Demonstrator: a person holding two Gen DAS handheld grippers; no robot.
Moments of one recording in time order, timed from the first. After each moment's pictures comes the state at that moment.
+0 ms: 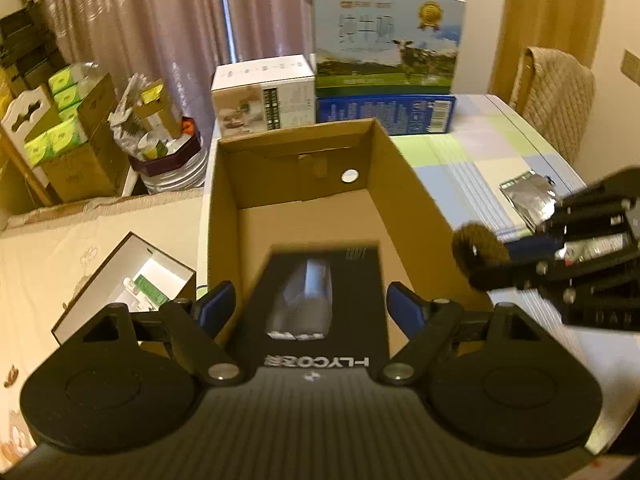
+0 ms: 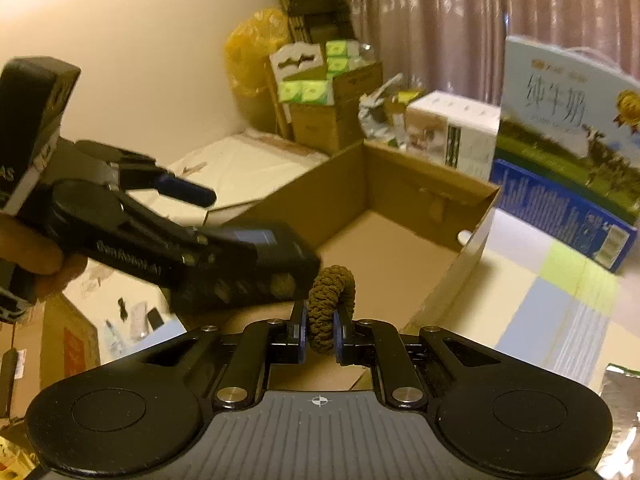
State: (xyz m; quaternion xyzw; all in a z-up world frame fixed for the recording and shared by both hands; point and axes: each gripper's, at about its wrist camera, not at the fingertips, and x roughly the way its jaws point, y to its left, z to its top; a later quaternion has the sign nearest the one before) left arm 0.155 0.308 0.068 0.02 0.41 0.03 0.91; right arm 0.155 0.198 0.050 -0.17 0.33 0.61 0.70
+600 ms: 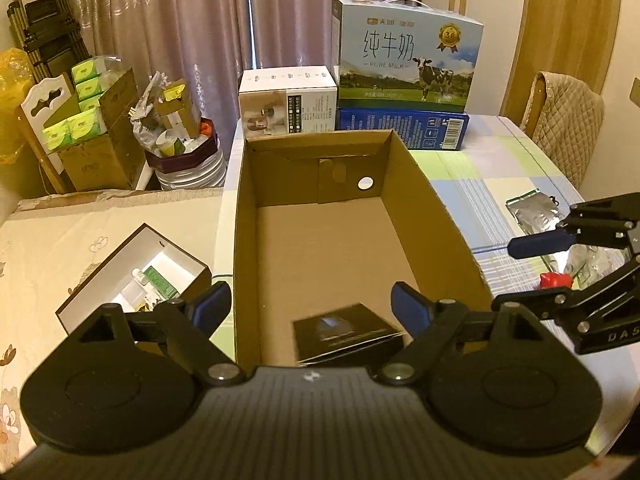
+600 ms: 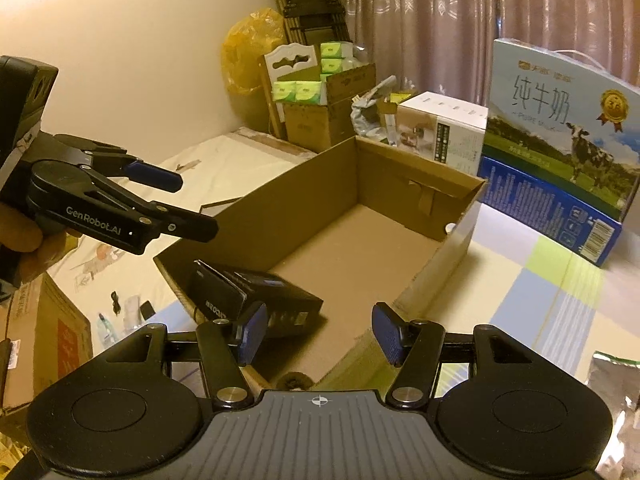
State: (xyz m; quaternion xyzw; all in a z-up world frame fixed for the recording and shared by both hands) left arm 0.126 0.318 0.079 -0.01 0.39 0.05 0.92; right arm 0.144 0.170 0.054 -0.18 0.32 0.60 0.71
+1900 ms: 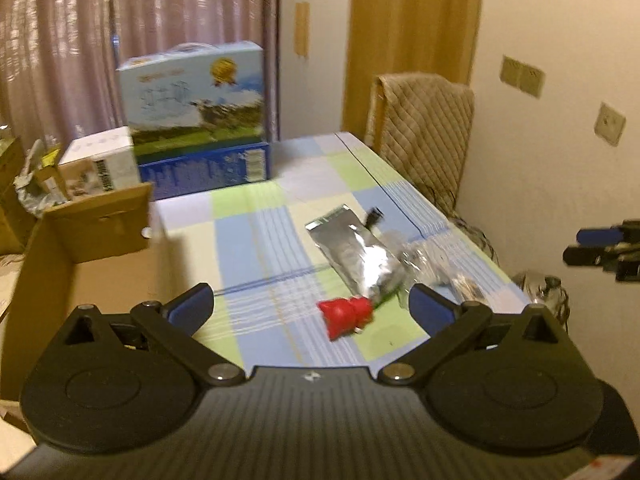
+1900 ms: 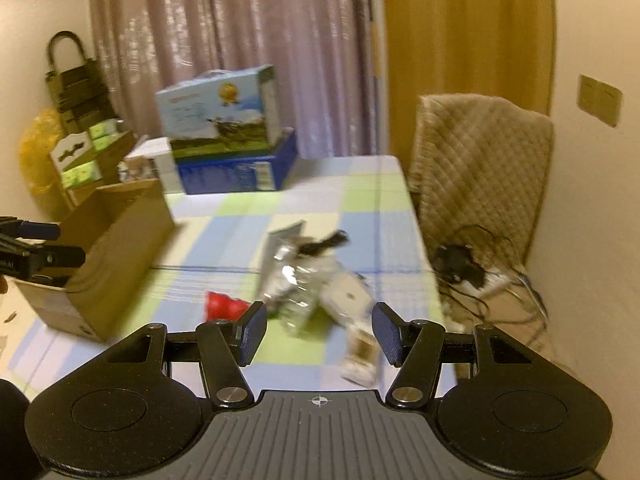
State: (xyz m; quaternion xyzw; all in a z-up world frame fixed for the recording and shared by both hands) left arm 0.120 0.057 0.093 0.03 0.34 -0.10 0.94; right arm 0.189 -0.205 0.096 -0.05 0.33 0.31 0.89
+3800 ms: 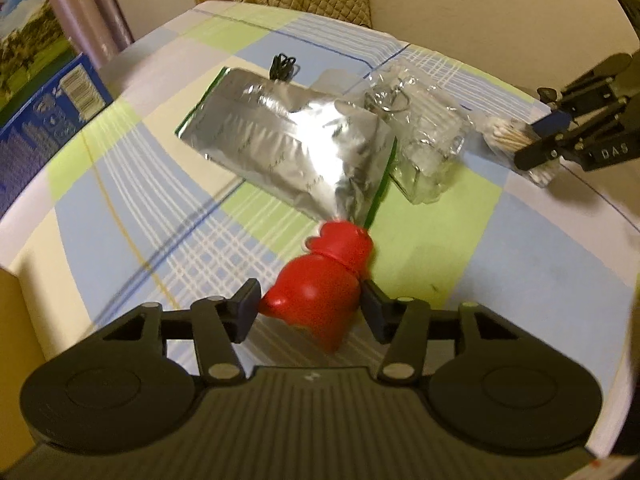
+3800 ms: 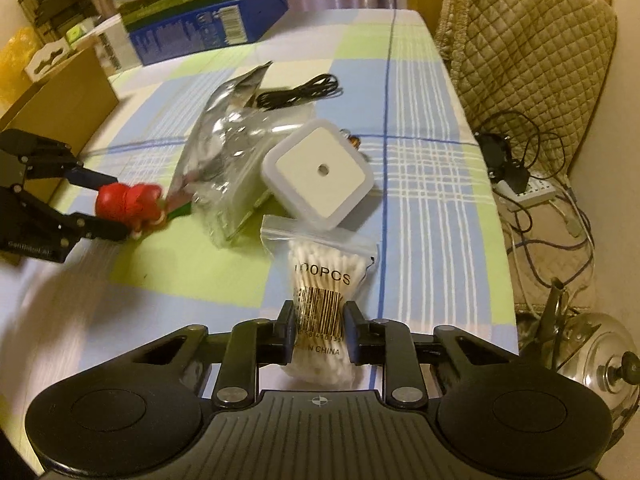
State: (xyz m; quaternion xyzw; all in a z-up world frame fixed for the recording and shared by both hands) left arm 0.267 -0.003 -0.087 0.20 0.46 -0.26 0.82; right arm 0.308 -0.160 -0.068 -0.11 0.48 0.33 0.81
